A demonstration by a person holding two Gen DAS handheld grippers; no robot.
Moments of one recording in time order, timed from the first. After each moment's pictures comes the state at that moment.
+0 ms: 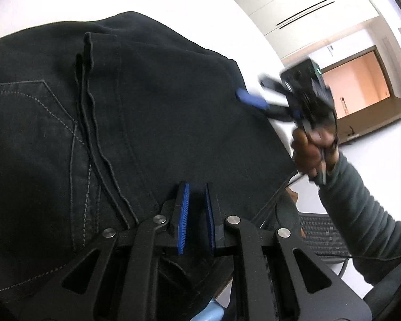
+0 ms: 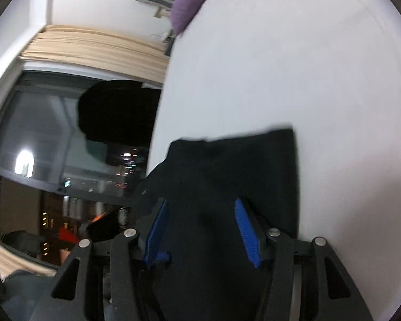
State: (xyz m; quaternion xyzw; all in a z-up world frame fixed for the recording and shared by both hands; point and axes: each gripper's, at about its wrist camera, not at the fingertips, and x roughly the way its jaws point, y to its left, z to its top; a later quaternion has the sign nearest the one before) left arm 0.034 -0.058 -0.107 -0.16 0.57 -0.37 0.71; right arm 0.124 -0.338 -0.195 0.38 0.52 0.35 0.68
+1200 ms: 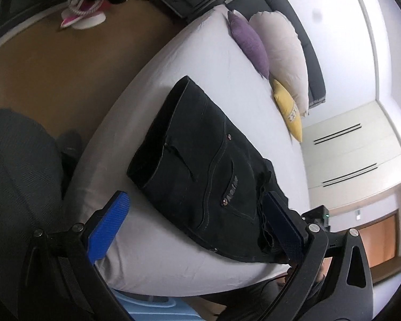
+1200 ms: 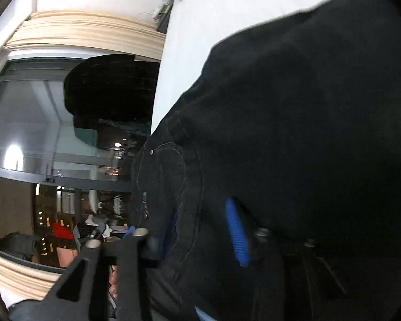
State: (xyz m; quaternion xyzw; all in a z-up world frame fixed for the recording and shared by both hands) left arm -0.123 0.246 -0.072 -0.44 0.42 -0.05 0.79; right arm 0.117 -0.191 -0.176 0.37 0.55 0.33 0.67
